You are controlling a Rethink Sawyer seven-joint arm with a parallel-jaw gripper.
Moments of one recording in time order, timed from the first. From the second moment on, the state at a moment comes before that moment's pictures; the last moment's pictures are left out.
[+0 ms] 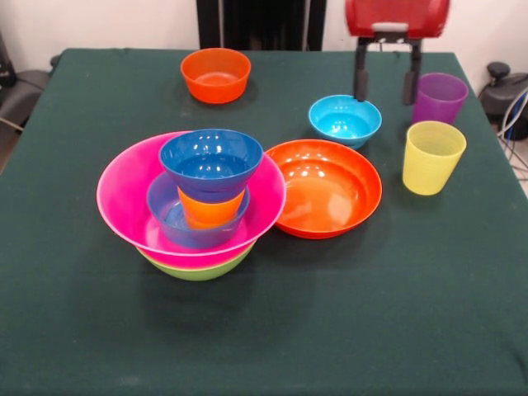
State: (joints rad) arm -0.10 -0.78 0.05 1.96 0.27 -0.09 1.93
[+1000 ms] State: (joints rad) arm 0.00 -0.71 -0.07 1.92 0.32 -0.06 1.96
